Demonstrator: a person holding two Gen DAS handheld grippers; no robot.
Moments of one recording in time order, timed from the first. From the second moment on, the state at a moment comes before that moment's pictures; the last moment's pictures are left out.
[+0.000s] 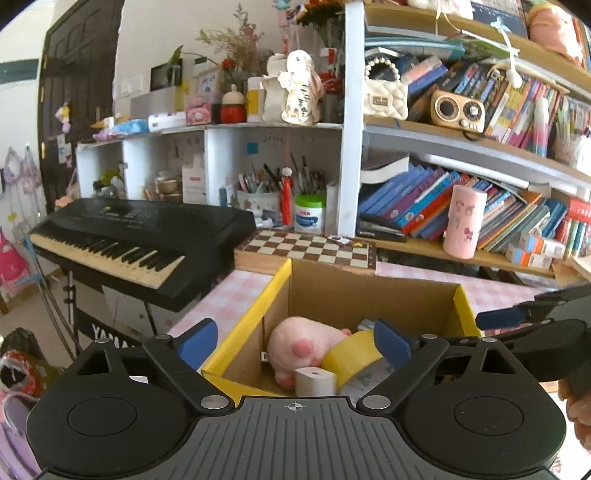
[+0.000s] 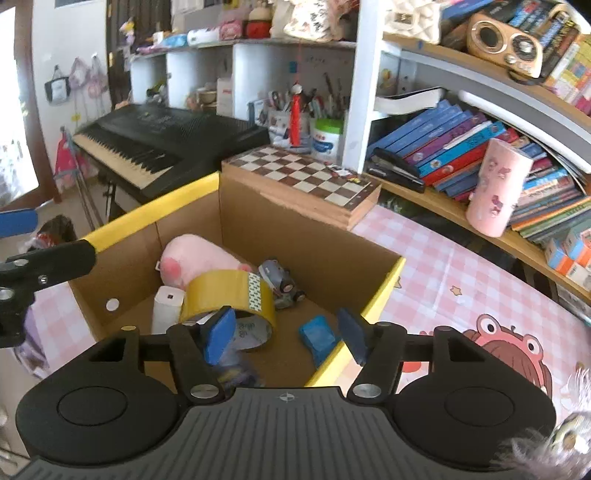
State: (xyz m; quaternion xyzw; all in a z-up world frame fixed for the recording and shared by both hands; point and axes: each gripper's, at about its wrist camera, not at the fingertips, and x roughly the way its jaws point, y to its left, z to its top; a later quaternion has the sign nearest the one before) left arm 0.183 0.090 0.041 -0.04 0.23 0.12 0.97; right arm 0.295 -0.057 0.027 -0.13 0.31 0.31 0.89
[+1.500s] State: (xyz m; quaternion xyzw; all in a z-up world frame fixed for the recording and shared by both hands) left arm 0.039 0.048 0.017 0.01 0.27 0.03 0.96; right arm 0.078 -0.162 -0.002 0.02 0.33 0.09 0.94
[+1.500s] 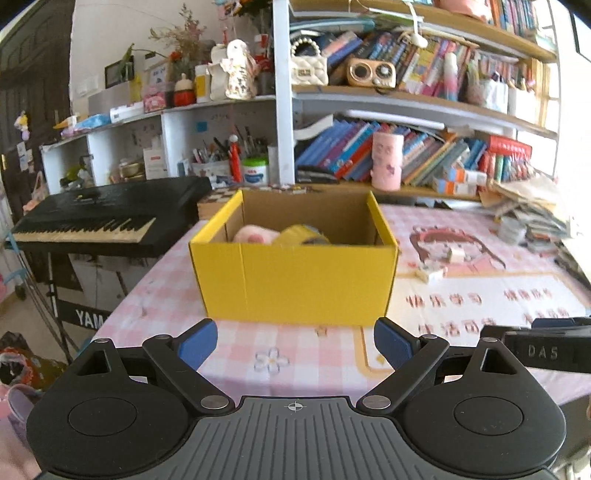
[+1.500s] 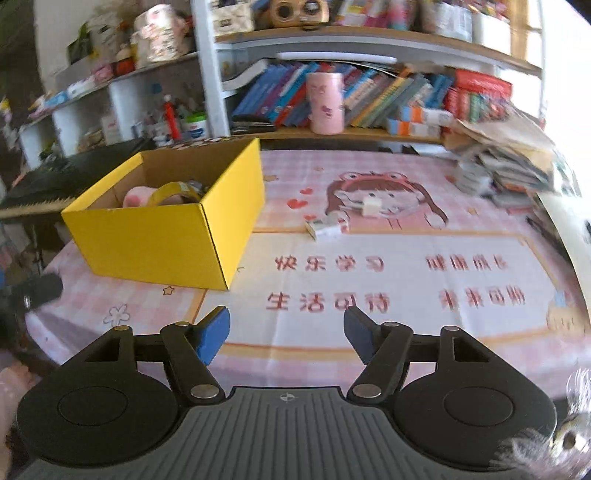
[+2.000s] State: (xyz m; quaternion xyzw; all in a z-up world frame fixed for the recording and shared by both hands) left arm 0.025 0.039 0.004 0.02 0.29 -0.01 0.96; right arm 0.043 -0.150 -0.011 0.01 0.34 0.10 0.93
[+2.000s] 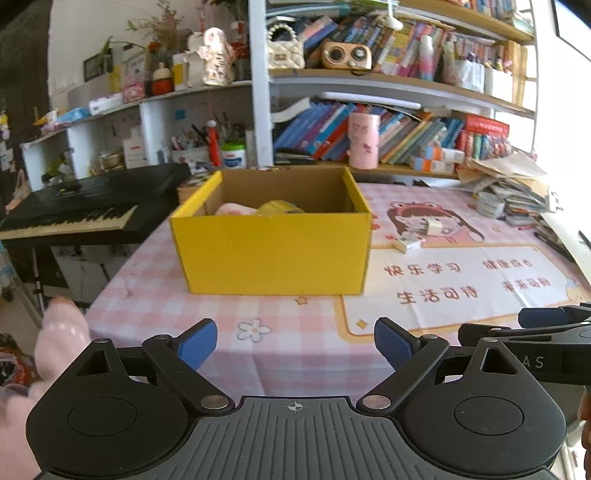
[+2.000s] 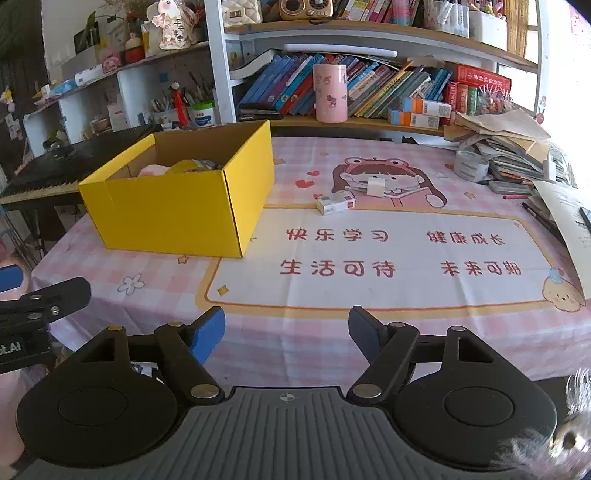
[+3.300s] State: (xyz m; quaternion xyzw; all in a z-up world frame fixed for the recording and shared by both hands) left arm 0.108 -0.071 -0.018 0.06 0.32 -0.17 0.93; right arm 0.093 -0.235 -0.020 0.00 0.37 0.00 0.93
